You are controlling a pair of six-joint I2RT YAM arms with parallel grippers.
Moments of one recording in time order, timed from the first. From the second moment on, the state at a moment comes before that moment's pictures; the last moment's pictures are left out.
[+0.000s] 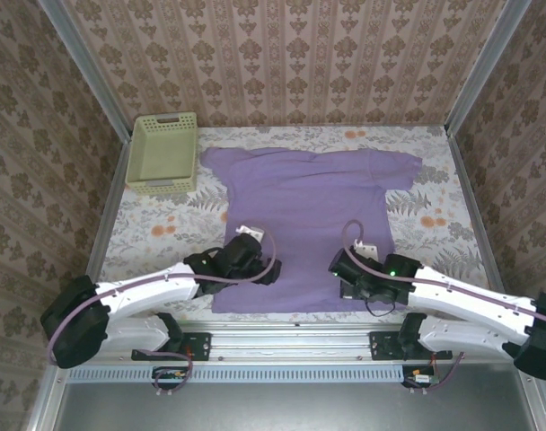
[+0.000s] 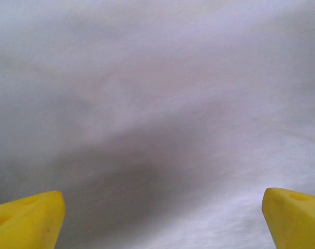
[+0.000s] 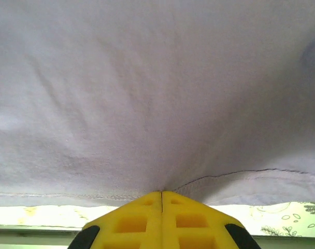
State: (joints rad) left arm -1.03 1.19 0.59 -0.25 -0.18 -0.50; right arm 0.98 0.97 0.74 -1.03 0.28 1.07
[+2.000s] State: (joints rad) left arm -0.99 1.53 1.06 -0.11 0.09 -0.22; right arm 1.08 0.96 0.39 -0.25 0.28 0.65
